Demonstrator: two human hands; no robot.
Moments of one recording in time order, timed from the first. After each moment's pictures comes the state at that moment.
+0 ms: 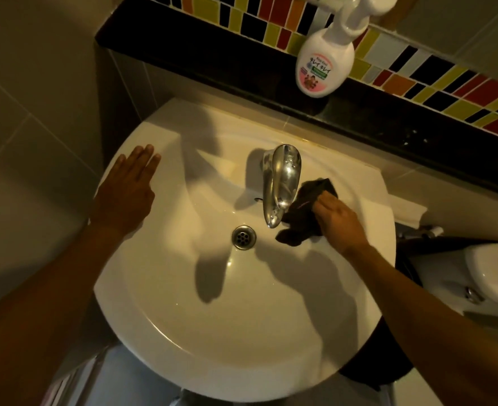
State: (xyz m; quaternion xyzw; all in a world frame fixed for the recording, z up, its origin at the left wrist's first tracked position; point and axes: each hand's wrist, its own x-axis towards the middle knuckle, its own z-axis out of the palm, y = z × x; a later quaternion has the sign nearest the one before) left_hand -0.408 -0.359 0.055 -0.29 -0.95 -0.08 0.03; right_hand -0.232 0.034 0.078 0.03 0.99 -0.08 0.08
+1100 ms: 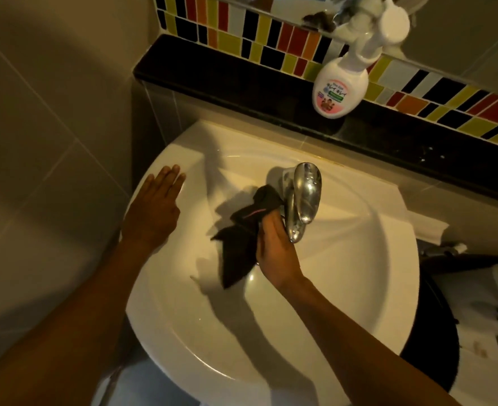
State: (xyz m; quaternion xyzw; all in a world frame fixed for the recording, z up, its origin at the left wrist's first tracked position) left_hand -0.404 -0.358 0.058 -0.28 -0.96 -0.08 0.01; right_hand -0.254 -0.140 0.081 0.09 0.92 -0.37 -0.08
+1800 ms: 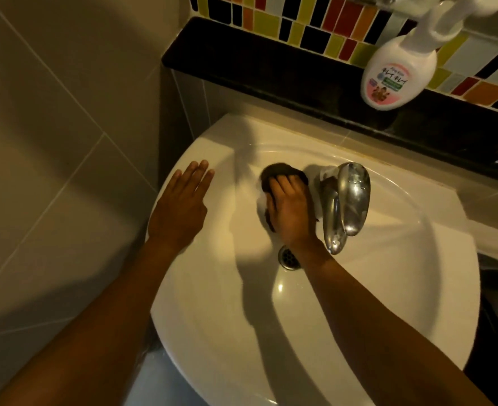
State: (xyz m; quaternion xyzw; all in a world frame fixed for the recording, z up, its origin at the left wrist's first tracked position) left_hand -0.408 -0.360 0.053 -0.30 -0.95 -0.08 0.02; right_hand -0.353 -0.134 0.044 0.04 0.98 -0.17 -0.12
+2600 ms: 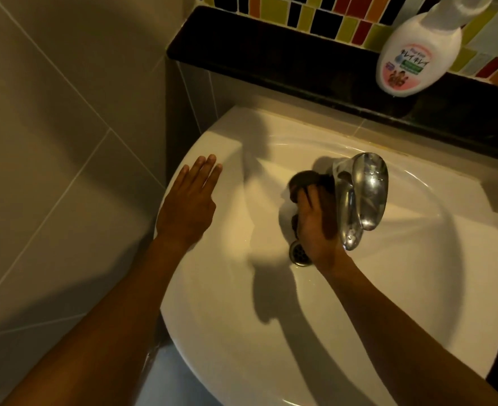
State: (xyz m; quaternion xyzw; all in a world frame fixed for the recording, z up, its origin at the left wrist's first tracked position) left_hand -0.410 -0.362 0.045 -0.30 -0.95 -0.08 0.02; right_hand -0.324 -0.134 0.048 0.20 0.92 -0.31 -0.10
